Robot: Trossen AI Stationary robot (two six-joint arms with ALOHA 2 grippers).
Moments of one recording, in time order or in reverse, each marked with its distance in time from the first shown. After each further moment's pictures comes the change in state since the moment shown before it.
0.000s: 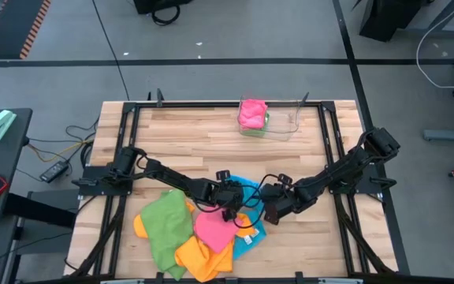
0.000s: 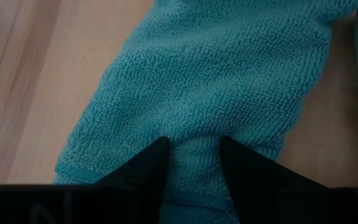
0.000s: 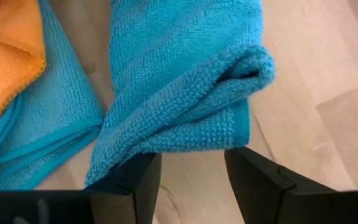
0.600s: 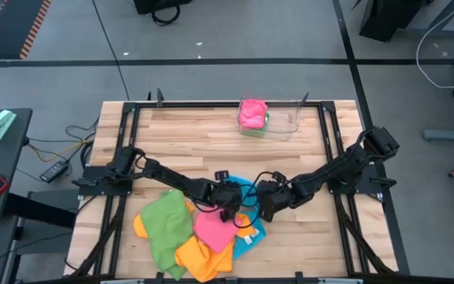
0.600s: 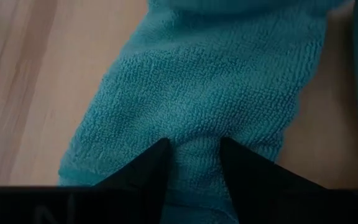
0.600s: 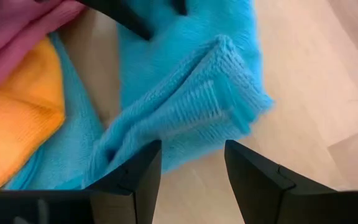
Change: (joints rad) left arm -0.012 -0.026 -0.003 -0.037 0.008 0.011; right arm -0.067 -0.005 0.000 0.120 -0.001 -0.077
